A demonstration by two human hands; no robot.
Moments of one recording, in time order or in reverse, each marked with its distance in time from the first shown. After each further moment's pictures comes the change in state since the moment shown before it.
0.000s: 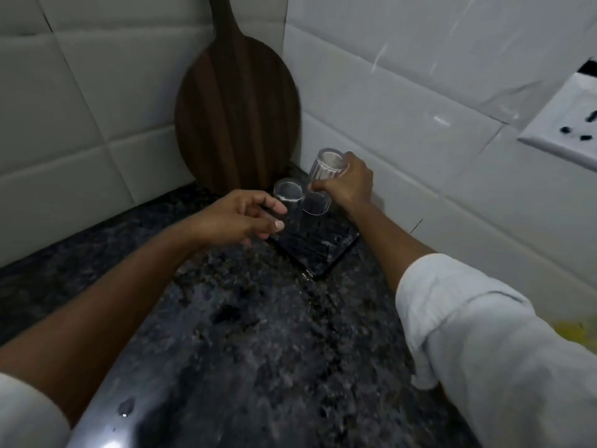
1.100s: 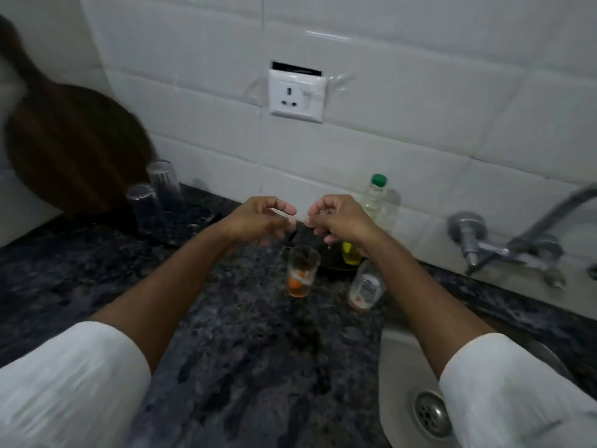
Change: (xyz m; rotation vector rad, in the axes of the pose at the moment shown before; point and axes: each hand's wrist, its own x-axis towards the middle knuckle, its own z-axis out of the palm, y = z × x) left_hand -0.070 0.155 0.264 -0.016 -0.263 0.160; right_hand -0.232 0.110 -0.310 0.194 -0.149 0.260
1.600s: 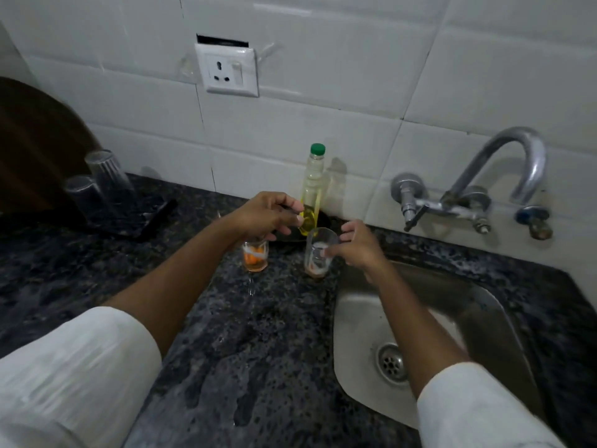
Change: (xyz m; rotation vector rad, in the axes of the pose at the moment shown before) left_hand 0.005 0.026 0.103 0.122 -0.150 -0.001; right_hand -0.069 0.132 -0.051 0.048 0.229 0.299
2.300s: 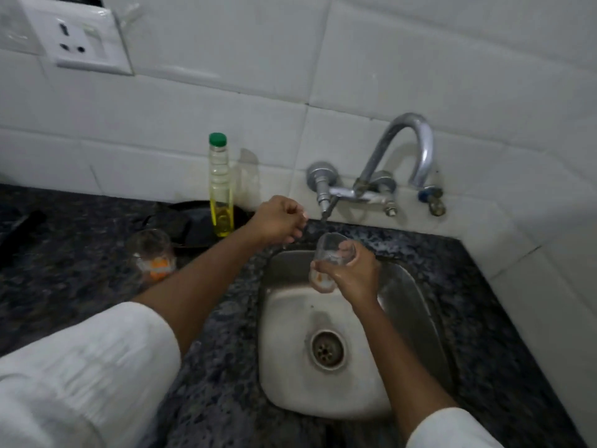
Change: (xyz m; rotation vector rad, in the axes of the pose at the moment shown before) left_hand 0.097 0.042 0.153 -0.068 -0.085 0.074; right_hand -0.037 0.092 -0.085 0.042 0.549 0.023
